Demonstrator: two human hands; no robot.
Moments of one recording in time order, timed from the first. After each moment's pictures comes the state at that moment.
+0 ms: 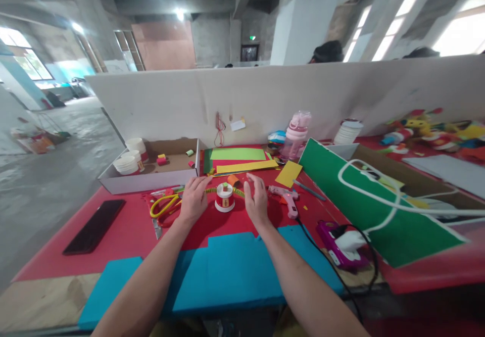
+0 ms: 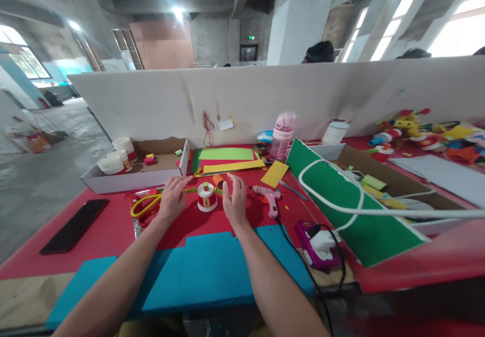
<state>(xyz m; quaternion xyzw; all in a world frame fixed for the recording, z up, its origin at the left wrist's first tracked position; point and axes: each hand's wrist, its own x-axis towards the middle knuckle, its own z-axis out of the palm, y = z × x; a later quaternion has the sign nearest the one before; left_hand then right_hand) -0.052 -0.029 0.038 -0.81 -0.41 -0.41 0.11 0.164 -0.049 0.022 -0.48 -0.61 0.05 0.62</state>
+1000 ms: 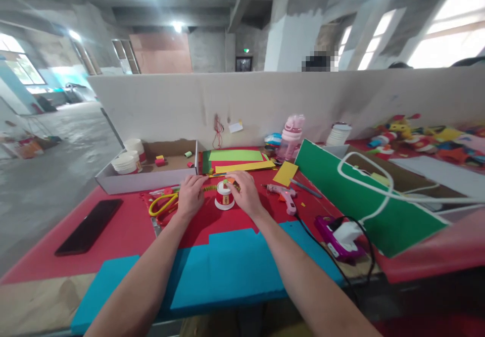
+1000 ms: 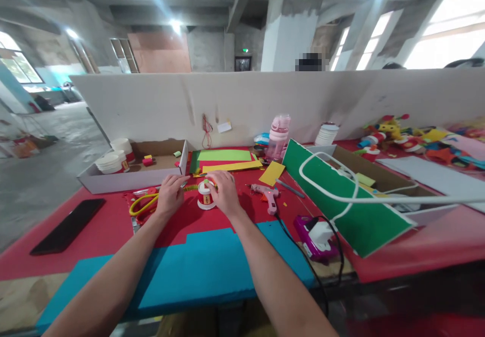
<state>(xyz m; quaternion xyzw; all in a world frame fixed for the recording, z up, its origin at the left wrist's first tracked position) -0.066 -0.017 0.028 -0.81 -0.40 -0.41 0.13 0.149 -0.043 0.042 -0.39 -0.76 0.01 0.52</state>
